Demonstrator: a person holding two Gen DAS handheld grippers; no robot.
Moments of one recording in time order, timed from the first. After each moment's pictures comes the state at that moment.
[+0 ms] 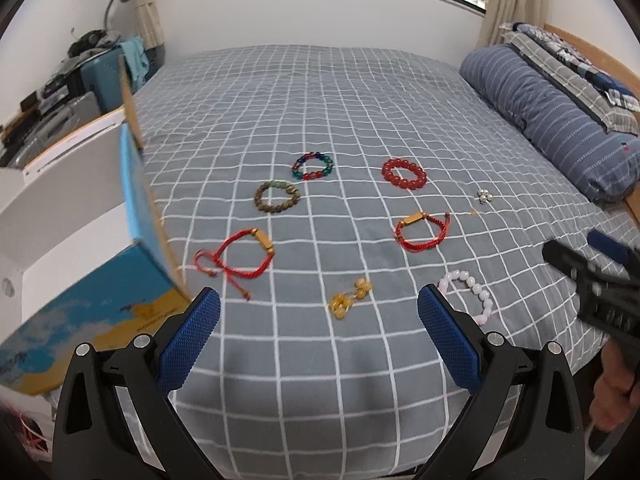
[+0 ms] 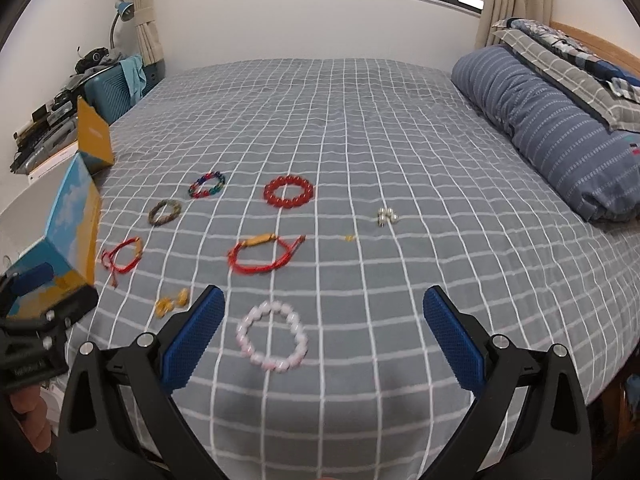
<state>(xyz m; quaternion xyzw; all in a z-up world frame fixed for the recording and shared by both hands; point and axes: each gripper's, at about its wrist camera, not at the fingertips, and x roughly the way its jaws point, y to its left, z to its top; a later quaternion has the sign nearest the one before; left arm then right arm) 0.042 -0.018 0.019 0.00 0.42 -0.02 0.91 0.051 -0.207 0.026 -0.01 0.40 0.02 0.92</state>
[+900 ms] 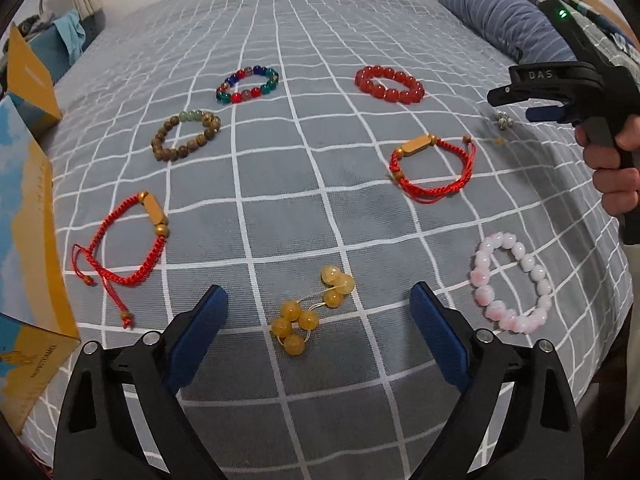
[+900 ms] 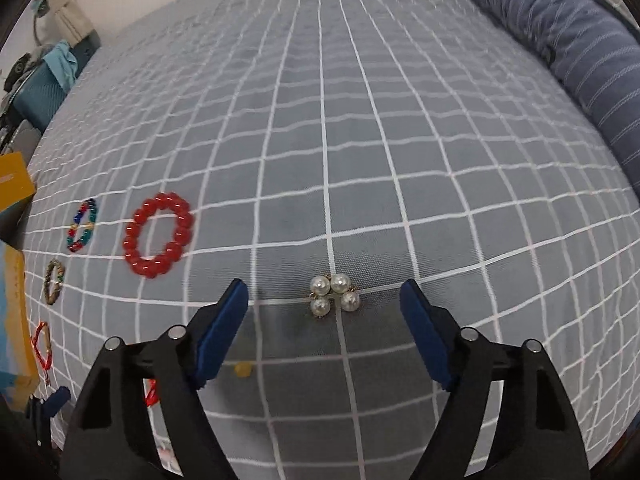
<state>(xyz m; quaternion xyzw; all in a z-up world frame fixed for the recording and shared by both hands) 0.119 -0.051 -0.086 0.02 0.51 -0.07 0.86 0.270 -0.281 -0.064 0.05 0.54 0.01 0.84</state>
